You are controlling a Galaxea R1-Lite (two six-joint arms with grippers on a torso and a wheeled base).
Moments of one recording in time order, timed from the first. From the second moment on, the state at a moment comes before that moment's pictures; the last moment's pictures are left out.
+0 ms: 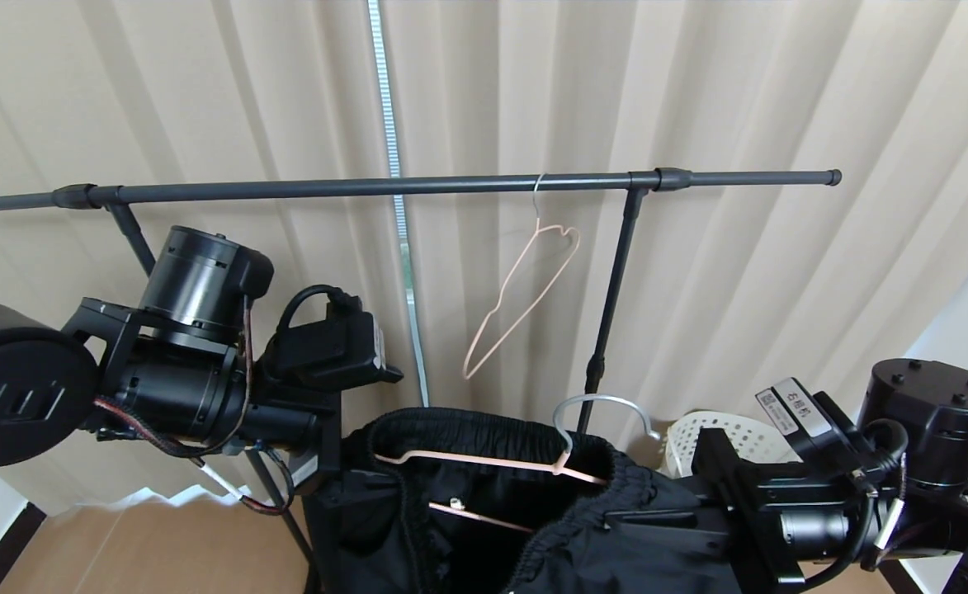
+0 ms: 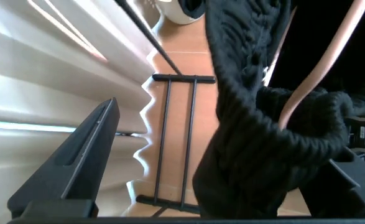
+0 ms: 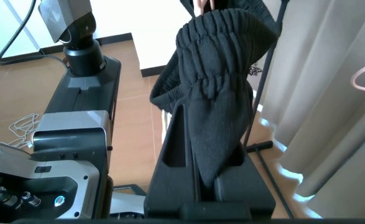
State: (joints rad) left arm -0.42 1.64 -0.98 0.10 -0.53 0.89; right arm 0.48 1.71 -0.33 -1.15 1.00 -0.10
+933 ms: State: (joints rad) left arm -0.51 1.68 -0.99 0.10 -0.54 0.89; right arm 0.49 1.72 -0.34 -1.15 1.01 -0.10
